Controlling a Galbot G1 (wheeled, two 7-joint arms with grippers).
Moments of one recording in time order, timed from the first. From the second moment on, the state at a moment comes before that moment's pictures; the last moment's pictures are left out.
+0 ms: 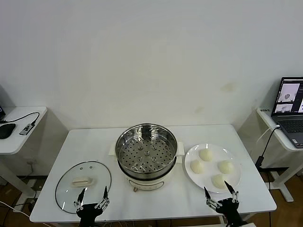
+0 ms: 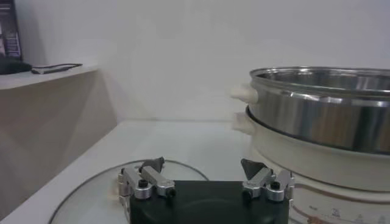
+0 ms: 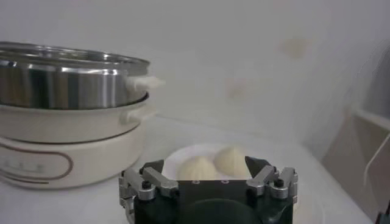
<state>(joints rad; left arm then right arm) 1.78 -1.39 -0.48 -2.08 -0.13 0.02 -0.23 -1.69 1.25 0.72 1.99 0.00 0.06 -0.17</state>
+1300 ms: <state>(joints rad) 1.74 -1.39 -0.53 -2.09 -0.02 0.05 -0.23 -0.53 0.66 -0.04 1.39 -0.36 -0.03 -0.89</state>
